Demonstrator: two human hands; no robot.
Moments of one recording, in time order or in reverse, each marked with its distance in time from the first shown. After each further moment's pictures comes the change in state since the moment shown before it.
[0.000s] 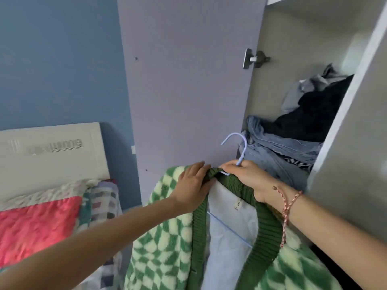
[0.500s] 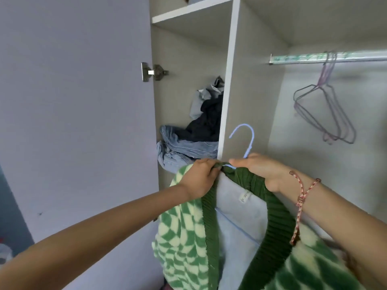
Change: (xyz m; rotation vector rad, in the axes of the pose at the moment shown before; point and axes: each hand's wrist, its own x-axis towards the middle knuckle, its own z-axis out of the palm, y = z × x) left_hand 0.095 0.180 0.058 -0.364 -0.181 0.423; right_hand -0.088 0.015 -0.168 0.038 0.428 0.222
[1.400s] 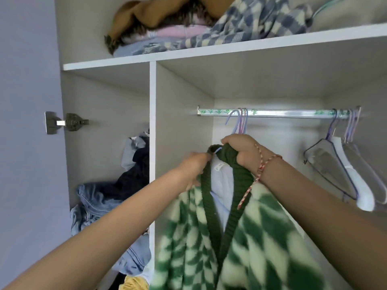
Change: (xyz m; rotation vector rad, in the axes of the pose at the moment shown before) left_hand 0.162 0.155 -0.017 -0.766 -0.190 -0.270; right_hand 0.076 -0.077 -0.169 0.414 0.544 -0.036
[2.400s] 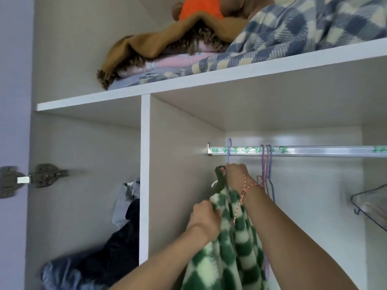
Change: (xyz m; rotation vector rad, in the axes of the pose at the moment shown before) left_hand 0.143 -0.021 -0.015 0.648 0.193 0.167; right_hand 0.207 -0.013 0.064 0.083 0.031 -0.199
